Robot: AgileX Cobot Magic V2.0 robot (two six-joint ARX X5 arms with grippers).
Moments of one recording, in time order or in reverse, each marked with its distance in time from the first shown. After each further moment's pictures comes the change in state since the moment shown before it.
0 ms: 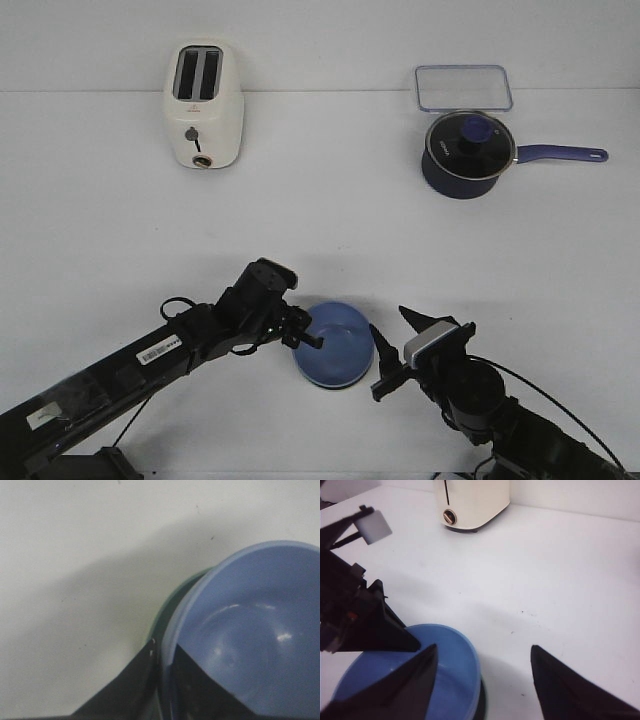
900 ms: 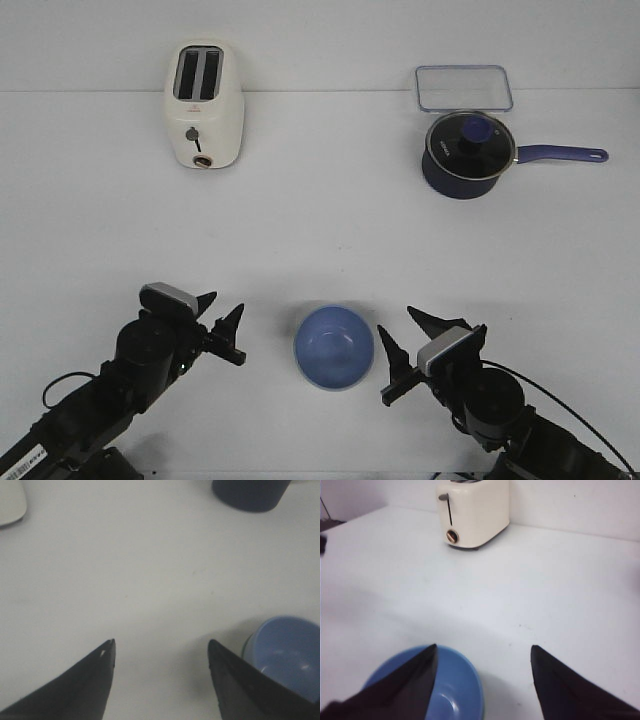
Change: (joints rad) left arm 0.069 -0.657 -0.273 0.015 -0.334 0.102; right arm 0.000 -0.073 0.000 -0.029 0.003 -0.026
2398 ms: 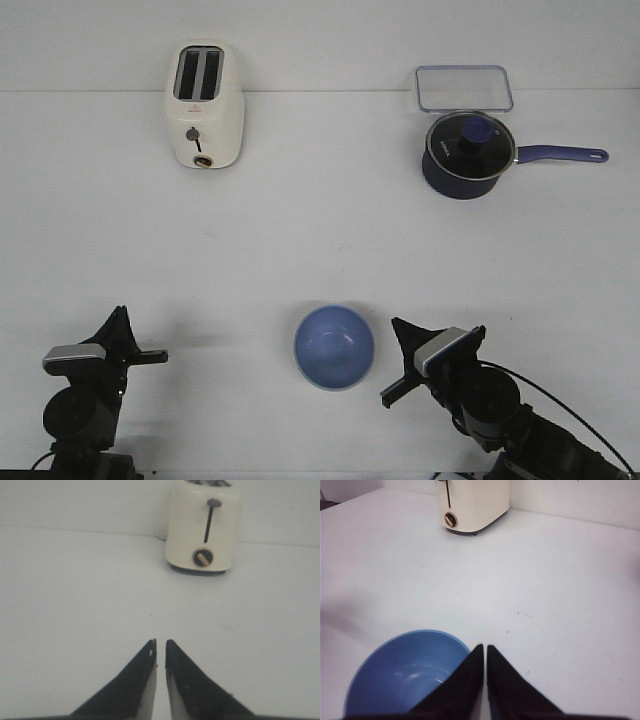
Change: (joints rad) left arm 0.622 -0.663 -0.586 0.277 0.034 0.172; right arm 0.000 0.002 0.000 -0.031 -0.003 -0.002
